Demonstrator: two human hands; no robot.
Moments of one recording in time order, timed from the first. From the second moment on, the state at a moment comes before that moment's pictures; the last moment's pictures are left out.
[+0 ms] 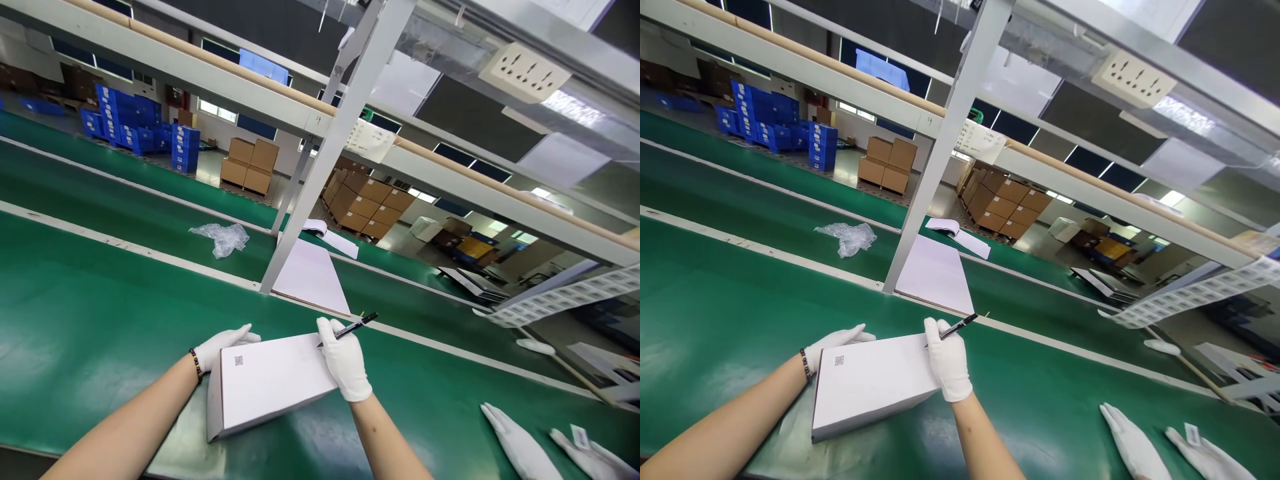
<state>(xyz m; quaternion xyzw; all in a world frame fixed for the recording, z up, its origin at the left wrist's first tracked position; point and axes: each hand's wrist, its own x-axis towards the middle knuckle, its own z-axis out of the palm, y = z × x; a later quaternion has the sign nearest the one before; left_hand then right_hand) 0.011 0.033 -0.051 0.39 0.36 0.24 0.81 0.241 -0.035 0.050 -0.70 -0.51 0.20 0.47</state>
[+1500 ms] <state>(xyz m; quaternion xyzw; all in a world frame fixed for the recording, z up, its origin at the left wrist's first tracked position) 0.004 0.050 -0.070 0.42 0.33 0.27 0.80 0.136 -0.070 0.083 -0.48 -0.87 0.00 0.07</state>
